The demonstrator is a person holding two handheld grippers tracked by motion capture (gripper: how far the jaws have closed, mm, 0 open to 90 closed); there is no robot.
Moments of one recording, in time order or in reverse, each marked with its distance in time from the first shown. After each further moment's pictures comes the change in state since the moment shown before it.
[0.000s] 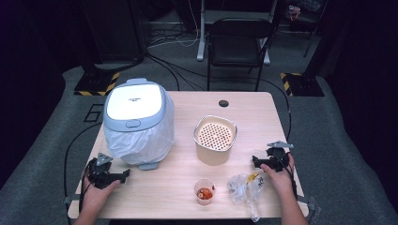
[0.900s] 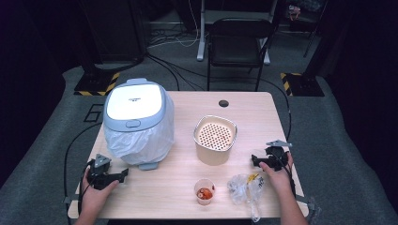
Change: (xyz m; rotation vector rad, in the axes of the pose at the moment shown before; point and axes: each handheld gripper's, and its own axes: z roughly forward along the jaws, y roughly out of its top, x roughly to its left) left arm 0.000 -0.005 -0.007 -0.047 0.003 -0.021; right arm 0.002 0.003 0.003 0.001 -0.005 0.007
